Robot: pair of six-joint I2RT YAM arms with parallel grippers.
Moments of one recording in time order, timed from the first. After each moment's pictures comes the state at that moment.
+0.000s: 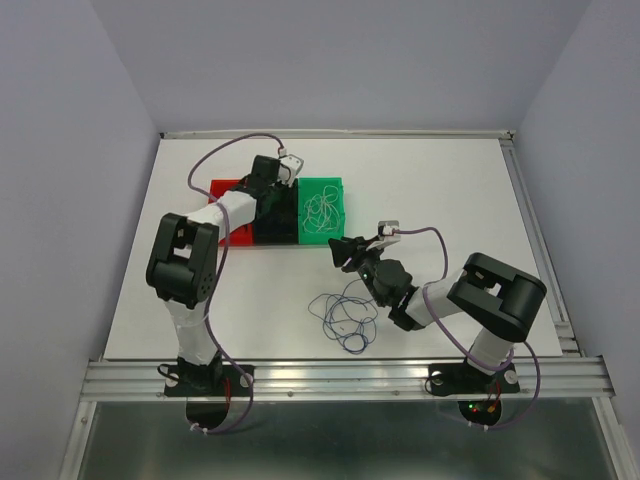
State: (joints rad) left arm -0.34 1.91 1.26 -0.18 -0.03 0.20; right arm 0.94 1.71 0.47 1.29 0.53 0.54
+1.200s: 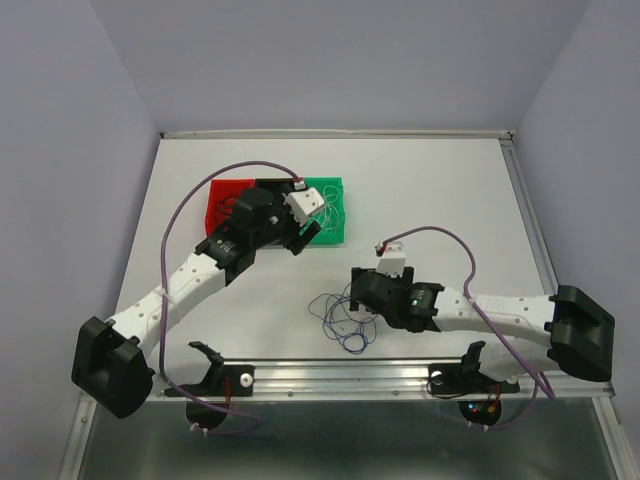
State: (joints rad) left arm -0.55 1.18 0.89 -0.13 0.22 0.36; right arm 1.15 1.28 0.72 -0.40 0.65 0.93
